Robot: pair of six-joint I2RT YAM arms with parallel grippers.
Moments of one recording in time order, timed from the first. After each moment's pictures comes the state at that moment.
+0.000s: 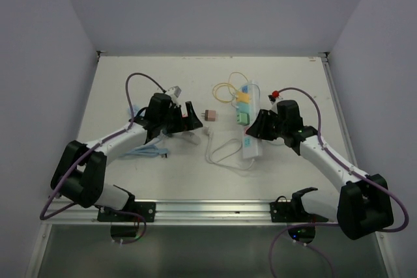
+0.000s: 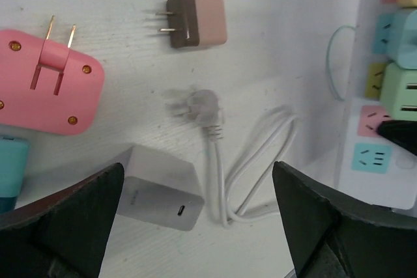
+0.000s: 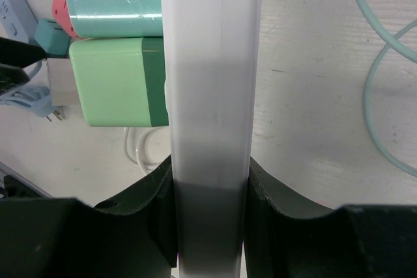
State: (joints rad) left arm -0.44 1.45 0.78 -0.06 0.27 -0.60; right arm 0.31 1.17 0.68 -0.25 -0.27 0.51
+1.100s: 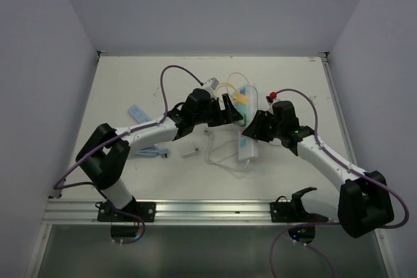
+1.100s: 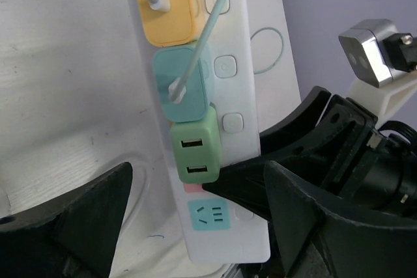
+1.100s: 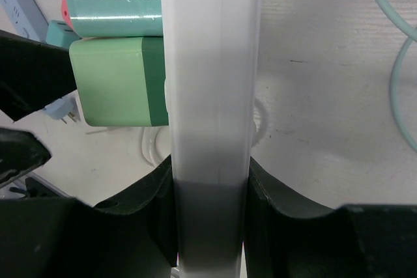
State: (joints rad) left arm -0.75 1.64 1.04 0.14 0.19 -0.87; right arm 0.36 1.19 0.68 -0.24 -0.25 0.61
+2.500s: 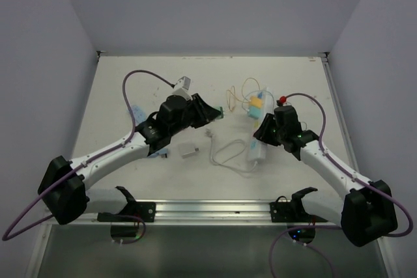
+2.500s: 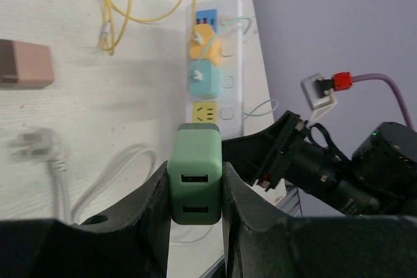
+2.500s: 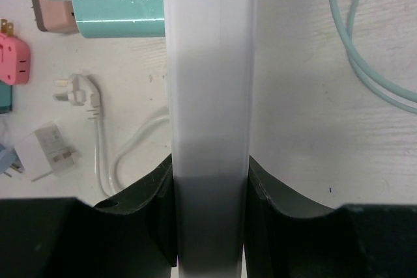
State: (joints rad) left arm -0.76 1.30 0.91 0.04 -0.03 -0.97; right arm 0.36 1.11 0.65 -0.35 0.02 0.66
